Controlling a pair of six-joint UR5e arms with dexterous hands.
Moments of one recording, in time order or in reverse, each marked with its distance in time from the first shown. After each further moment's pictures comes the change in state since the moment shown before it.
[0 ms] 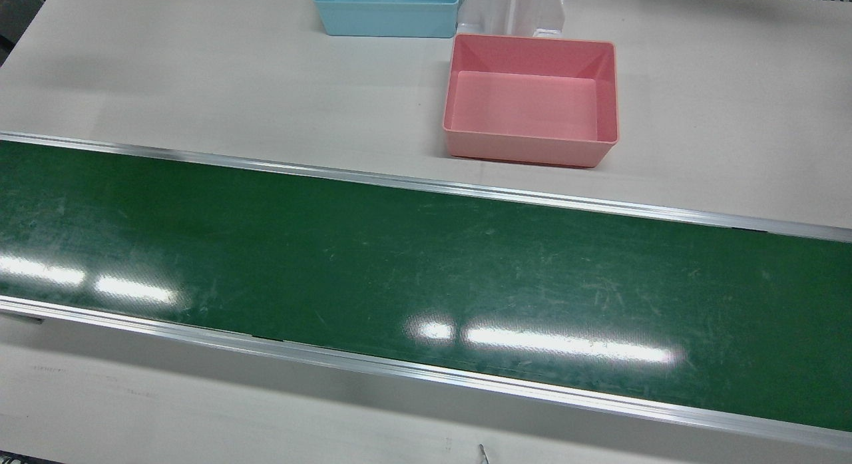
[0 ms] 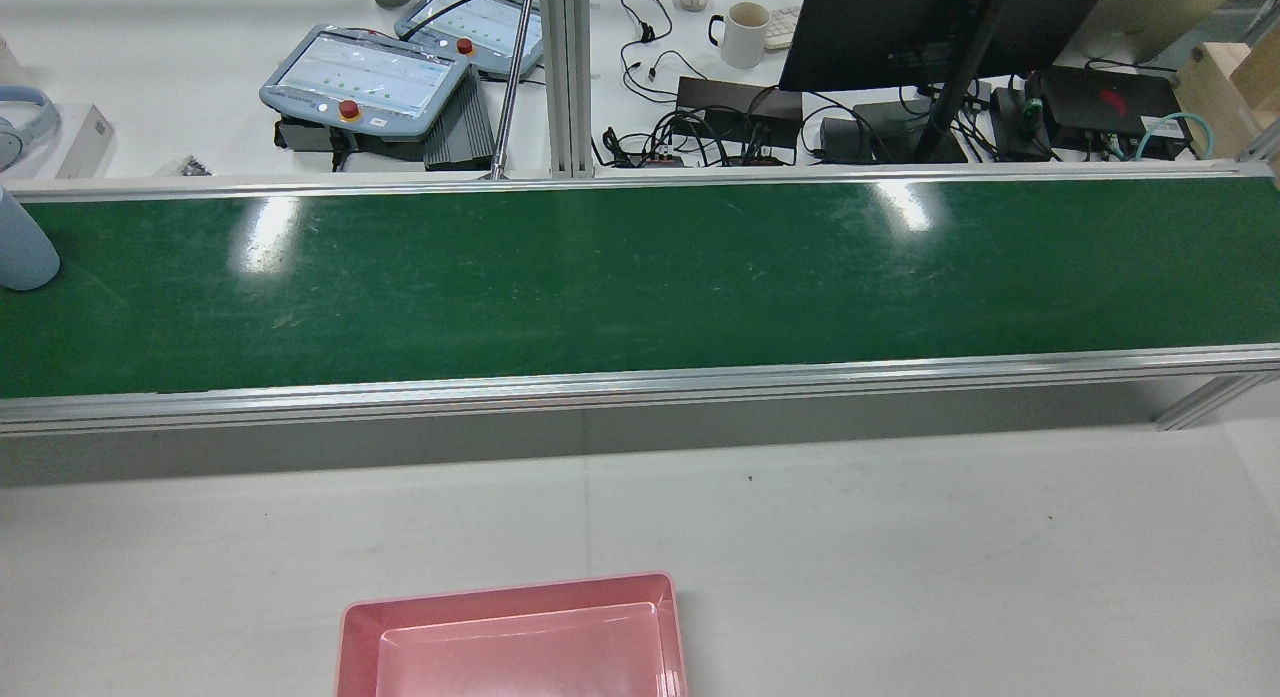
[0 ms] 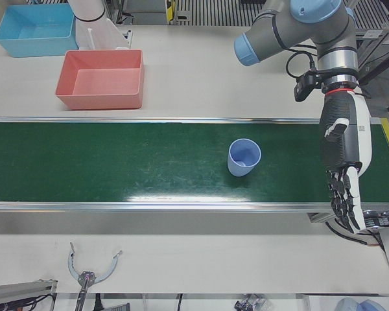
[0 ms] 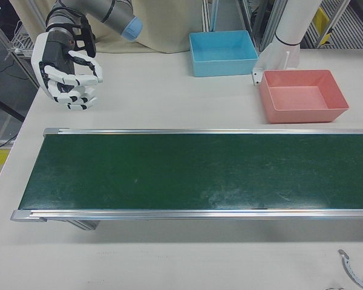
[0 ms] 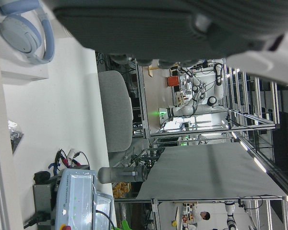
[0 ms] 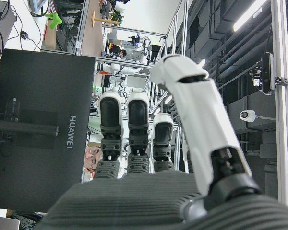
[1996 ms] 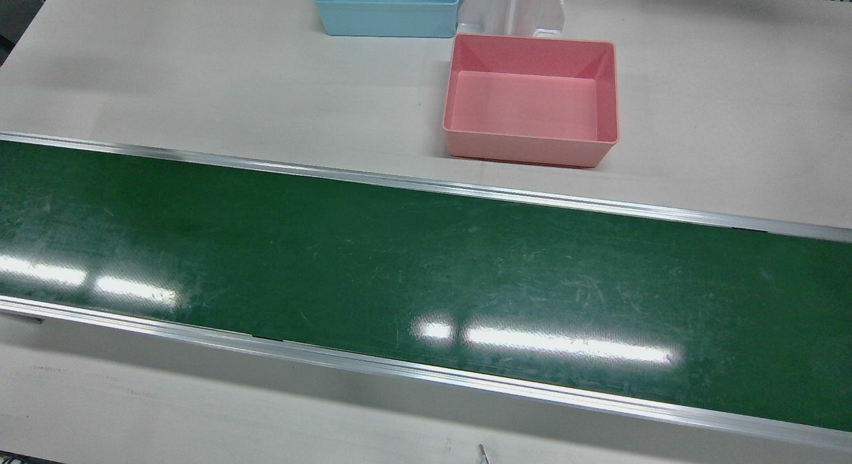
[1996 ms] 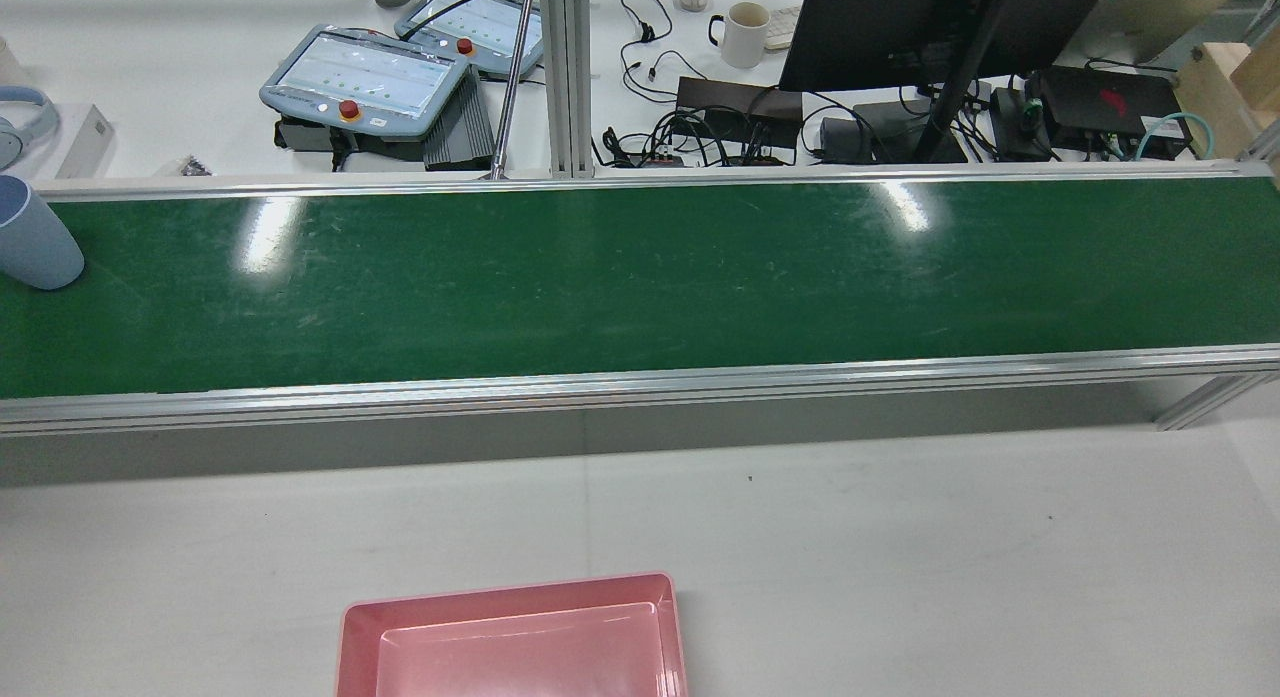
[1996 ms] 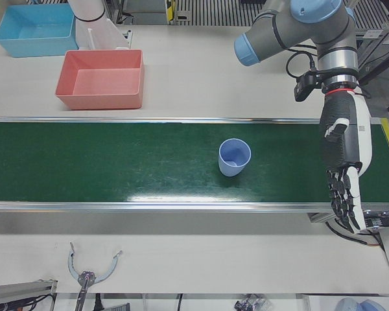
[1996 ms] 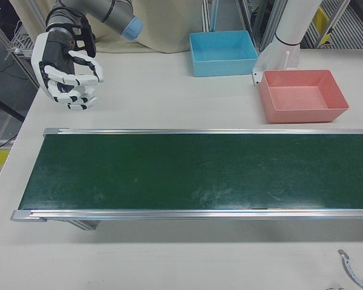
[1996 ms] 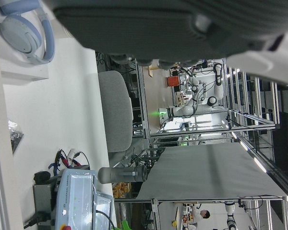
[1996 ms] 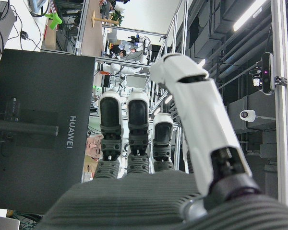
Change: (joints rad) left arm 0.000 0.000 0.000 0.000 0.000 0.000; right arm 0.000 0.000 0.000 0.000 0.000 0.001
